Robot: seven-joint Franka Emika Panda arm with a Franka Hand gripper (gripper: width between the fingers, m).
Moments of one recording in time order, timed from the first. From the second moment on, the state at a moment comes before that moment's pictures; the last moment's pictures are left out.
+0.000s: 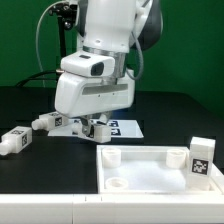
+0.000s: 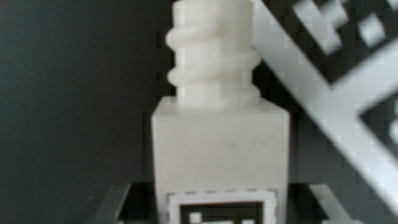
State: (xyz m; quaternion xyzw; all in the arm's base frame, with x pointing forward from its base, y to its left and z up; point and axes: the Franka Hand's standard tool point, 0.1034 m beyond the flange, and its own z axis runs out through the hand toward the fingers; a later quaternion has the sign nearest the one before) arm 0.420 -0.021 0.020 0.95 0.32 -0.01 0.06
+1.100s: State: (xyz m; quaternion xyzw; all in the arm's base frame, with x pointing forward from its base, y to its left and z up) arm 0.415 -0.033 0.017 1.00 -0.05 0.05 0.04
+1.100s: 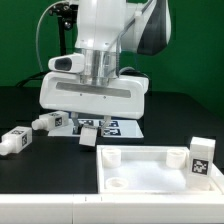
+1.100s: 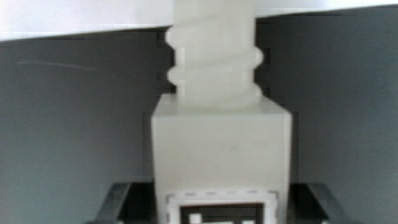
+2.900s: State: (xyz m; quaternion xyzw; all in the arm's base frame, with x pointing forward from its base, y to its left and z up) arm 0.431 -0.045 0.037 0.90 -0.09 -0.43 -0.06
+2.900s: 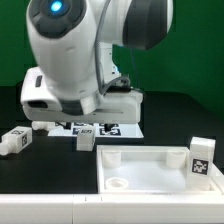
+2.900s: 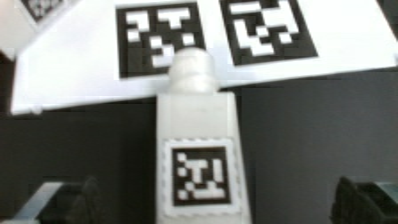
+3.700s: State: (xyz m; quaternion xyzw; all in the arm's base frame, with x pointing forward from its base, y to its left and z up) arm 0.446 -0.038 0.028 0.88 -0.03 -0.47 -0.08
